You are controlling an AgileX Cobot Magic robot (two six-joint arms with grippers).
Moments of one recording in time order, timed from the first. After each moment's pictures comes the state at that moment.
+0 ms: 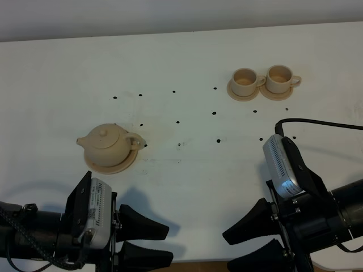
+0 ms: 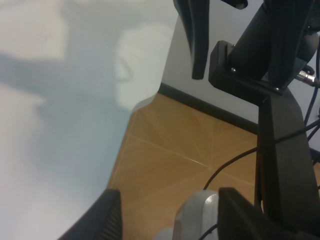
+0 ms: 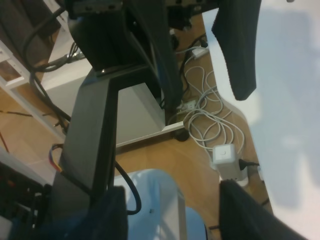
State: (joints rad) left arm -0.35 1.37 -0.25 -1.68 0.90 2.14; right arm 0.32 1.38 -0.42 1.47 1.04 -2.00
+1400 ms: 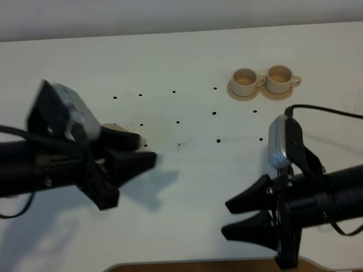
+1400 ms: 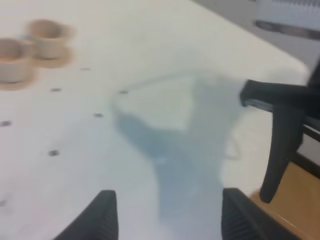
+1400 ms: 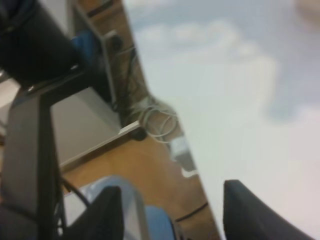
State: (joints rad) left arm -0.35 1.07 -0.57 -1.30 0.55 1.30; right arm 0.32 1.38 -0.47 1.50 0.85 -1.84
